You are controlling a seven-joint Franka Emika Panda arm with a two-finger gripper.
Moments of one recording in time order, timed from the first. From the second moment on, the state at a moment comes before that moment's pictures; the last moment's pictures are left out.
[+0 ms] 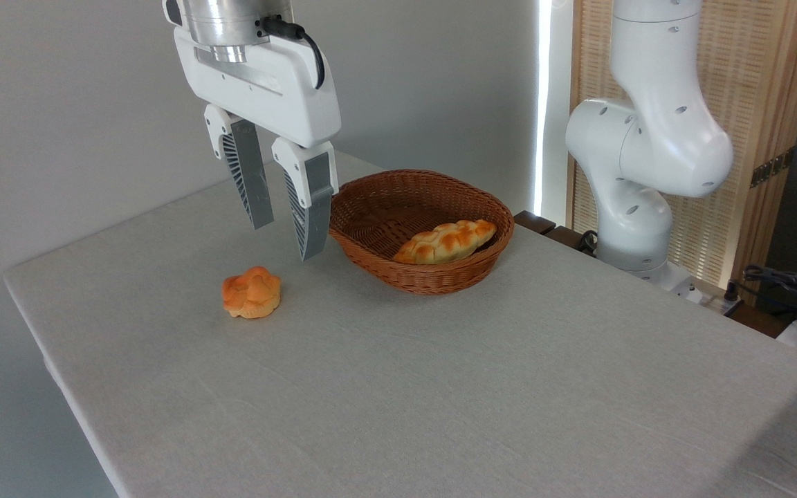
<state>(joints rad) -0.03 0.02 -0.03 -1.54 -0.06 1.61 0.66</state>
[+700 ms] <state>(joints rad) -0.02 0.02 -0.03 -1.54 -0.06 1.61 0.66</state>
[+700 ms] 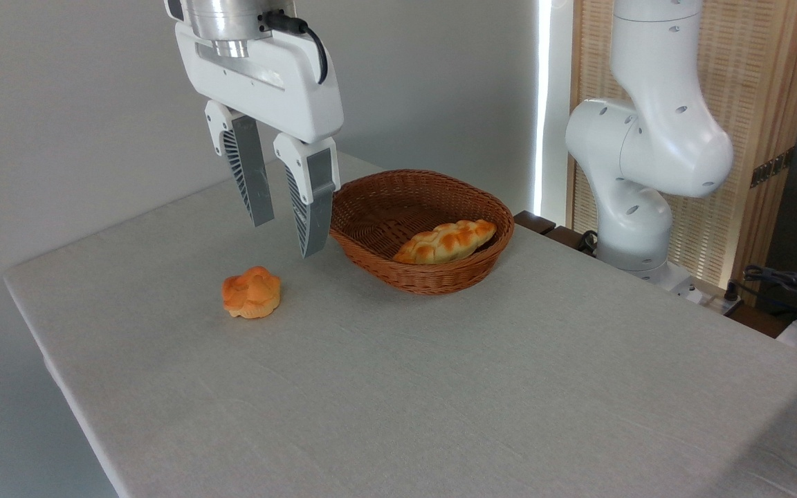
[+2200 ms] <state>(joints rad) -0.12 -0.50 -0.11 -2.32 -0.25 1.68 0.73</state>
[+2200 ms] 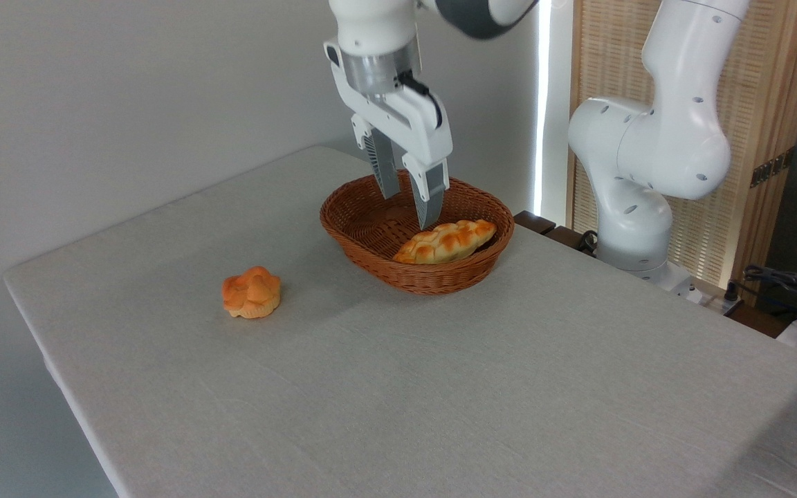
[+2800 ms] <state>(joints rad) -0.13 -0.50 -0.23 -2.47 -0.28 1.77 0.73</state>
